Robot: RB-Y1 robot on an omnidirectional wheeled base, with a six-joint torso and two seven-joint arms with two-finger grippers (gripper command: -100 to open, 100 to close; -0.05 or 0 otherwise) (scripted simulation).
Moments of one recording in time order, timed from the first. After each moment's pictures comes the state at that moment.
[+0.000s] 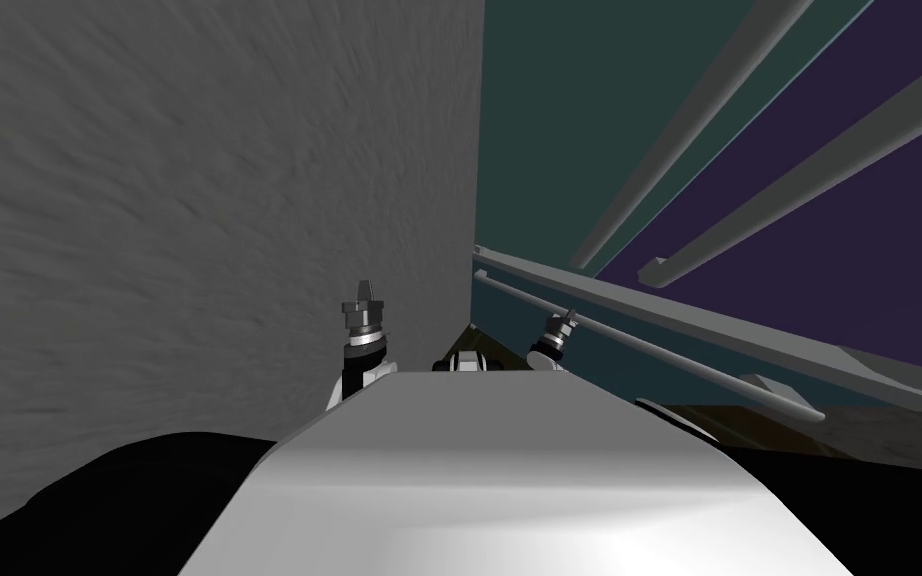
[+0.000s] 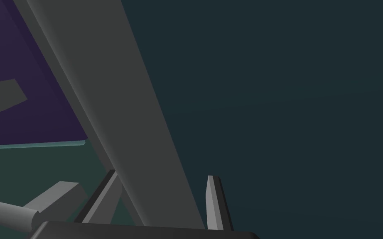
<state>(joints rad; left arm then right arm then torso) 0.60 0.05 0.03 -2.26 -0.02 -0.57 -0.03 -0.01 -0.55 0.70 -1.12 1.64 1.48 0.33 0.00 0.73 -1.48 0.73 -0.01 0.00</state>
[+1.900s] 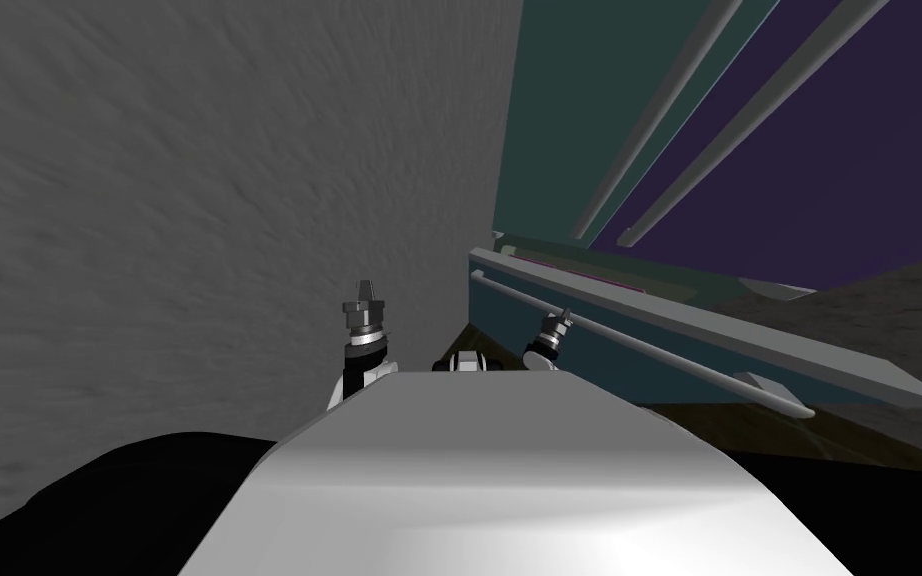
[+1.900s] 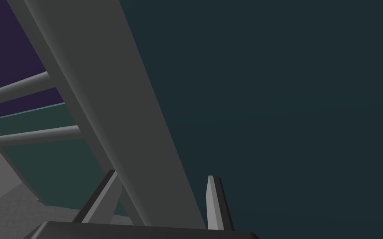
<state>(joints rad) 0.60 0.05 0.02 -2.26 -0.02 -0.57 -0.02 0.04 -0.51 0.63 -1.21 1.70 1.42 0.40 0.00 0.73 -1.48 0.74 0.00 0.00</state>
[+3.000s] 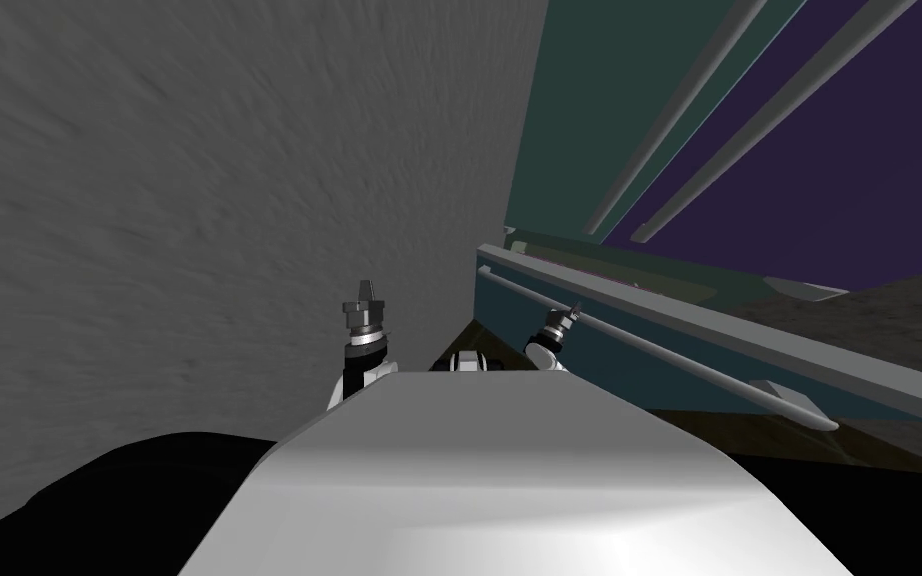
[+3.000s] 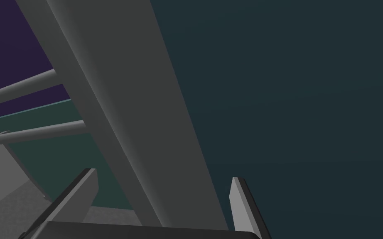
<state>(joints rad) 0.60 0.05 0.02 -2.26 -0.02 -0.57 -0.02 0.08 -0.42 0.39 -1.26 1.82 1.26 0.45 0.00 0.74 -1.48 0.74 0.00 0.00</state>
